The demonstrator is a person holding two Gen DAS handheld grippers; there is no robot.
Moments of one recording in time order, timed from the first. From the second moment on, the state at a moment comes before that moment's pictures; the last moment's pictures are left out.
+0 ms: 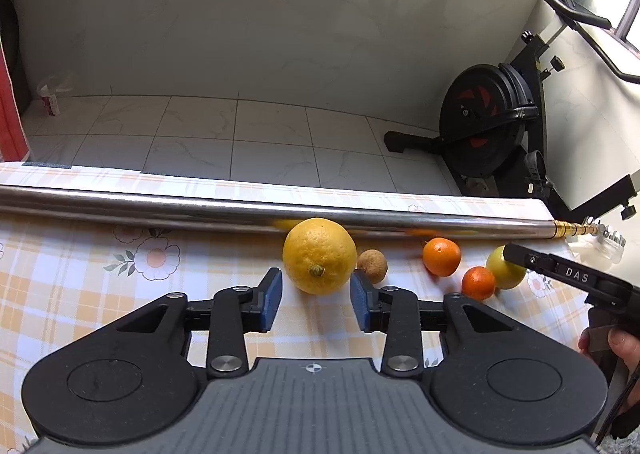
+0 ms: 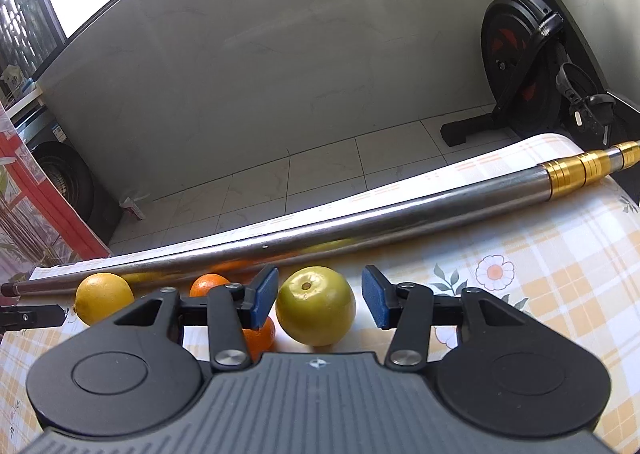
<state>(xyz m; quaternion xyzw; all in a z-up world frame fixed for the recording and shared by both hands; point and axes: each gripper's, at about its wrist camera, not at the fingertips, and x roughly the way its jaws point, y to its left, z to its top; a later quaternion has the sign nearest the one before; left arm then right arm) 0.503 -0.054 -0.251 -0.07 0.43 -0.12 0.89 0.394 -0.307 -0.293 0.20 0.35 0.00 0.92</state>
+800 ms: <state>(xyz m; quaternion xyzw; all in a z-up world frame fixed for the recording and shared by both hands) 0.544 -0.074 -0.296 -0.06 0.47 -0.11 0.87 0.404 -0.314 -0.306 0.22 0.37 0.02 0.90</state>
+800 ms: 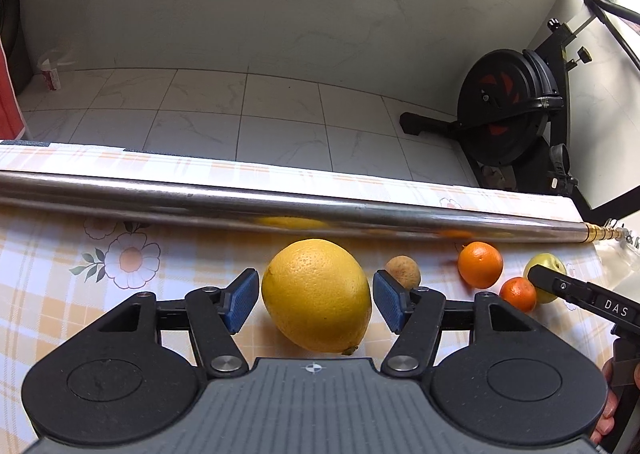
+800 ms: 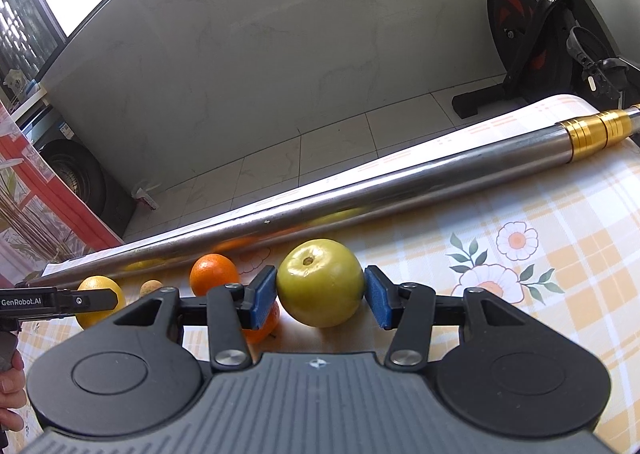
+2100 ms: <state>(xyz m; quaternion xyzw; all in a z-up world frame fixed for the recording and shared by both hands) 0.406 -0.001 -0.127 -0.06 0.34 -0.13 0.93 0.285 -0.304 -0.192 0.26 0.29 0.01 0.92</state>
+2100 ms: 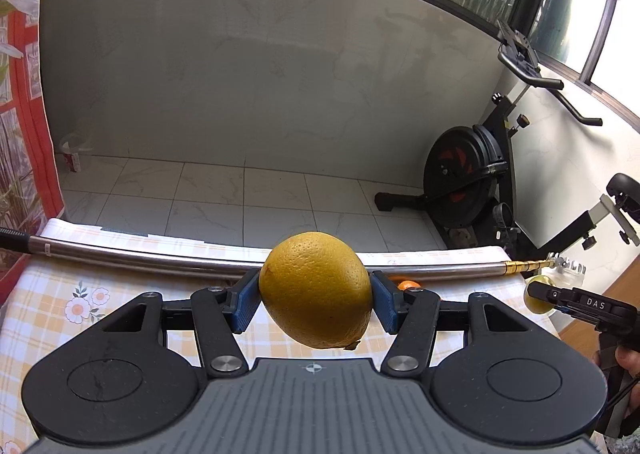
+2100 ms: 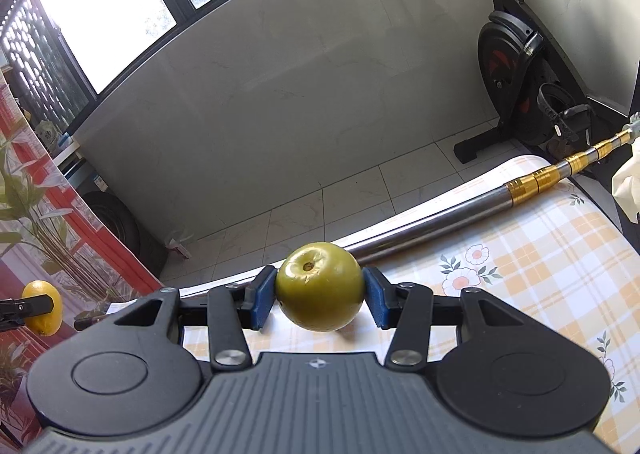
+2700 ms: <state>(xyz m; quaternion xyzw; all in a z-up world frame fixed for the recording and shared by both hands) 0.303 0.092 -0.112 -0.06 0.37 -0.11 0.92 0.193 -0.226 -0.191 0.22 0.31 0.06 0.92</state>
